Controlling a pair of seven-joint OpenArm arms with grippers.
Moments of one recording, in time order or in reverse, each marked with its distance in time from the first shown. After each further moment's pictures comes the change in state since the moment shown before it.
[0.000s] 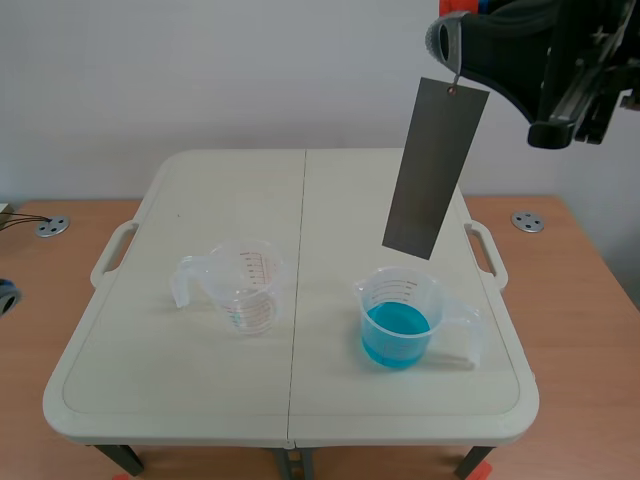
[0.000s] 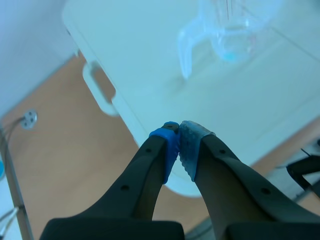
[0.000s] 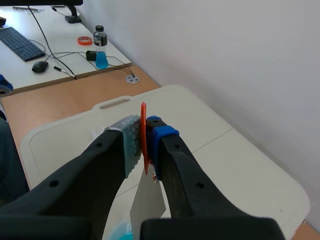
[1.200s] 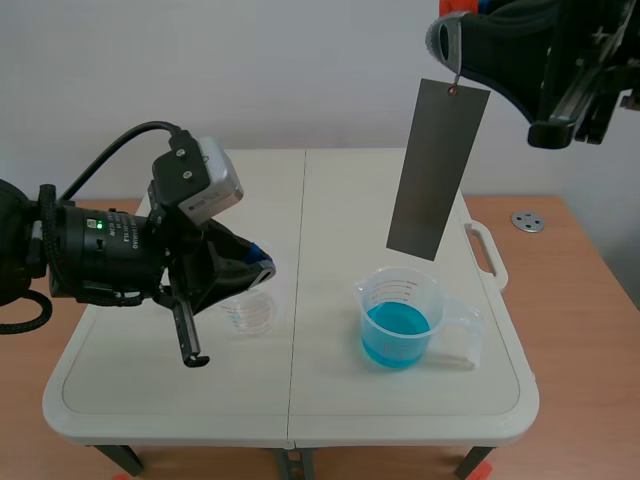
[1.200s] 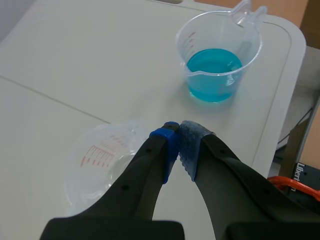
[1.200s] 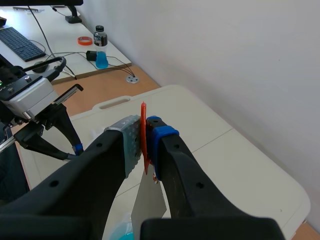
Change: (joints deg) left arm -46.0 9.4 40.3 -16.3 2.2 -18.9 11.5; right arm 0.0 0.0 0.0 0.0 0.0 0.0 0.0
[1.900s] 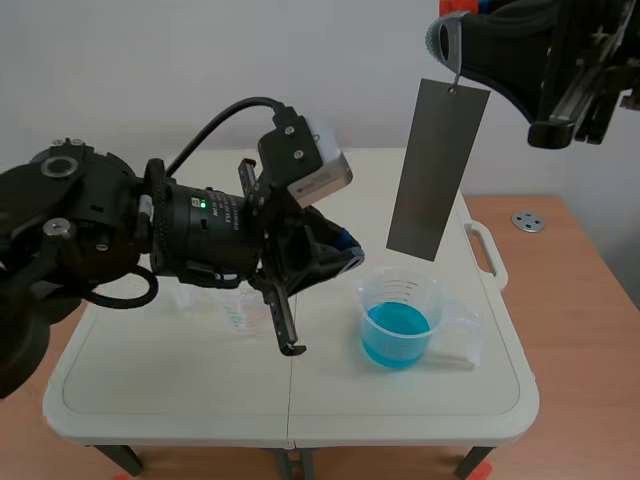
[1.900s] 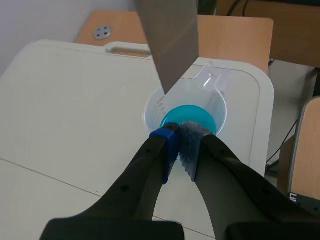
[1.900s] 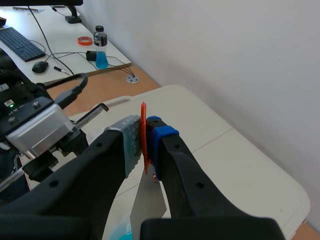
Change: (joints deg) left arm -5.2 12.2 5.7 -1.6 5.5 -1.4 3.3; right arm 0.0 0.0 0.0 0.0 0.0 0.0 0.0
